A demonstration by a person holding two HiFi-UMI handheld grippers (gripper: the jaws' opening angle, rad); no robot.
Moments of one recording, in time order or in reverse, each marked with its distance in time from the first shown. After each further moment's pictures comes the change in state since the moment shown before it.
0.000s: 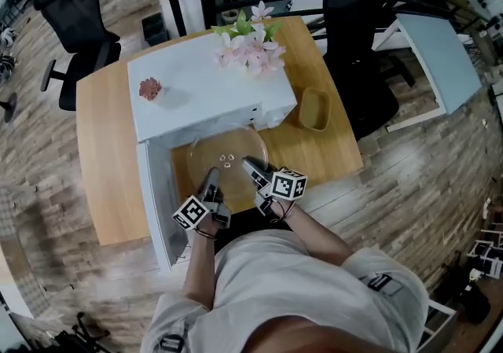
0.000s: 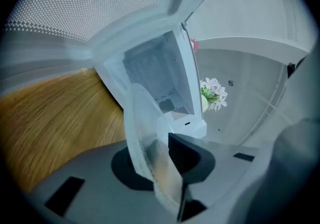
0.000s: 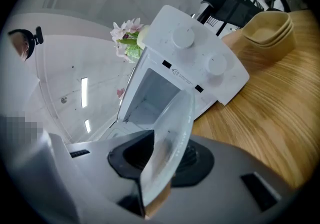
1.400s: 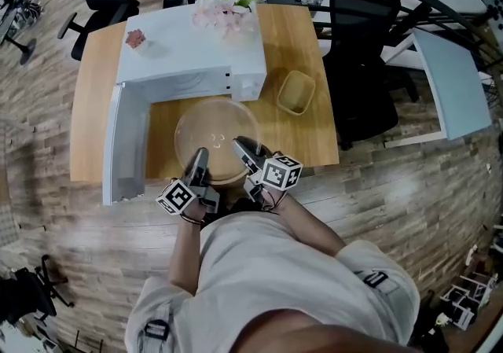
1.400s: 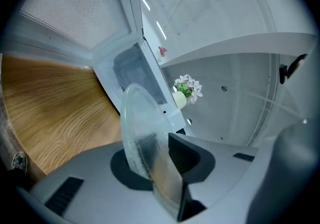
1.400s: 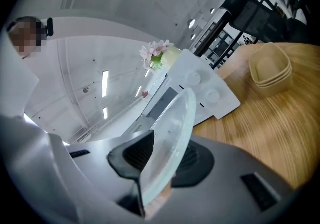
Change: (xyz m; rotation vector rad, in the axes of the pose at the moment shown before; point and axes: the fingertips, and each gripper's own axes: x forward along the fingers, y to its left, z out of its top) left arm -0.022 -0.091 -0.093 0.071 -0.203 0.012; right arm -0.115 0.017 0.034 -0.144 0.064 0.170
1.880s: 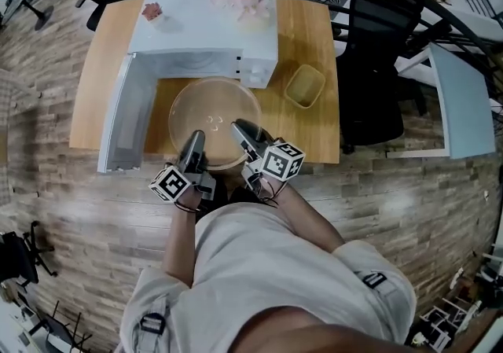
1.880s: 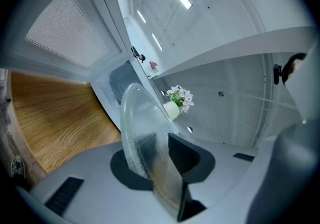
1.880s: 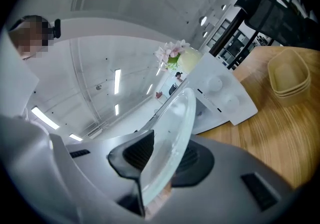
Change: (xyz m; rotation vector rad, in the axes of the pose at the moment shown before) left arm -0.018 -0.036 0.017 0.042 -0.134 -0.019; right arm 0.000 0.037 0.017 -0.060 0.022 0.125
